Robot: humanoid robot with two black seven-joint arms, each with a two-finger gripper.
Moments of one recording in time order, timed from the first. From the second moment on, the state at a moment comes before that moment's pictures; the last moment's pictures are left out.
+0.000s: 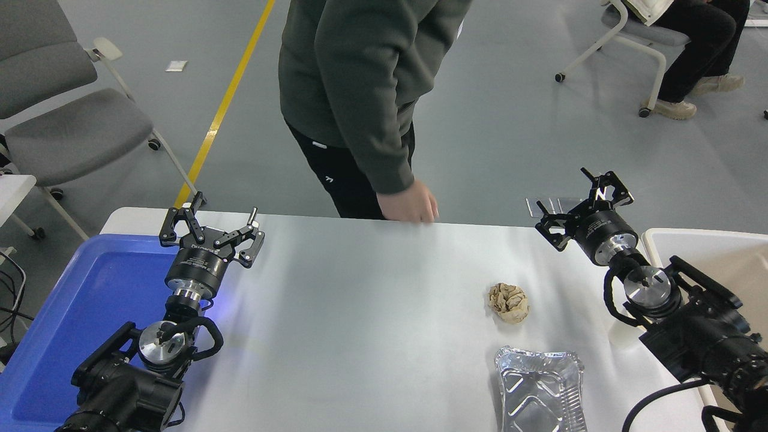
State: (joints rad) left arm -0.46 0.09 -1.21 -0.58 -0.22 -0.66 -0.08; right arm 0.68 -0.24 0.73 0.44 0.24 0.37 0.09
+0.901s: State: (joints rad) left arm -0.46 0.09 -1.20 -0.58 -0.22 -0.66 -0.08; right arm 0.81 -0.31 0.50 0.50 0.10 0.36 0.09
